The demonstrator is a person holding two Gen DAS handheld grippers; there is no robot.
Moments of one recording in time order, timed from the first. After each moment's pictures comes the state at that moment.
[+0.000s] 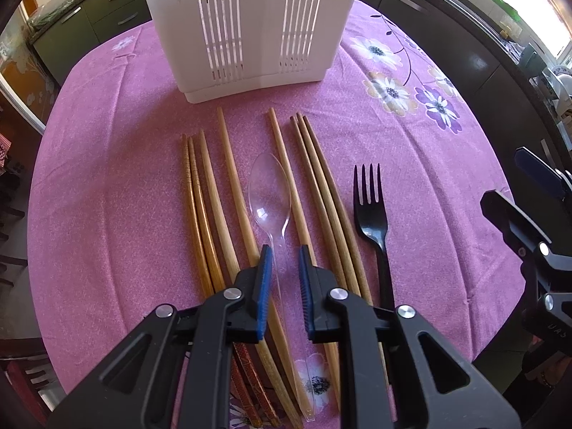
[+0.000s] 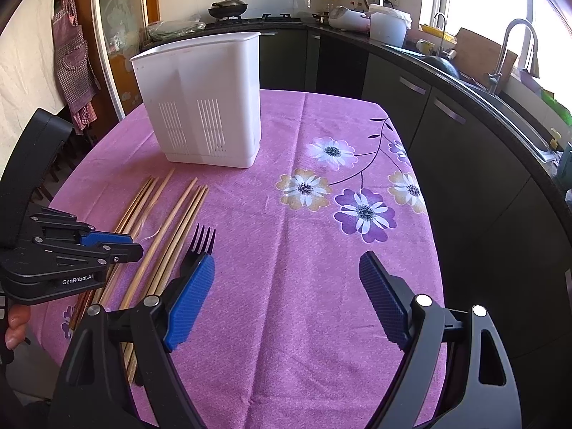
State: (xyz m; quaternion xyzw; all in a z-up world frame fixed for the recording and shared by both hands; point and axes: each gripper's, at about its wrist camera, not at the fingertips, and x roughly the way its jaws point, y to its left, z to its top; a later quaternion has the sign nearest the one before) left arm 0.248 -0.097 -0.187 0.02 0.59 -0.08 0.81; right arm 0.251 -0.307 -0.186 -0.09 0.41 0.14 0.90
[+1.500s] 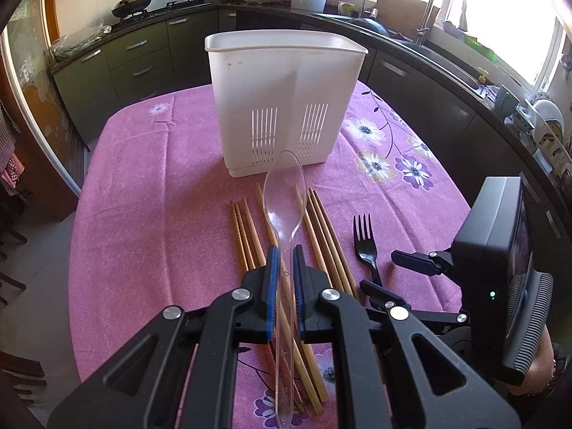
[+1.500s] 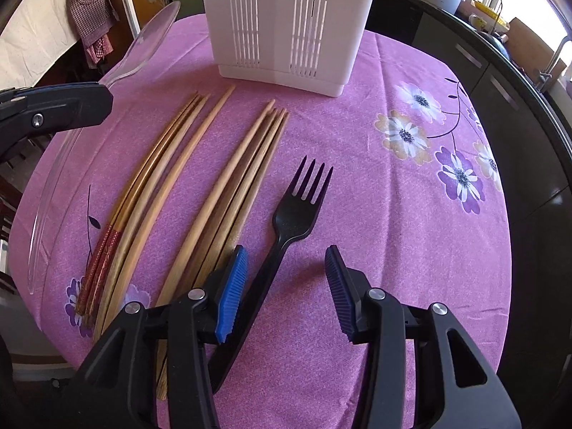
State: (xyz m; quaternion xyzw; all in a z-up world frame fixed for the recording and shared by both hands) left arm 0.212 -0.065 -0.122 0.00 0.47 -0.08 0.88; right arm 0.262 -0.228 -0.239 -0.13 0.51 0.19 0.83
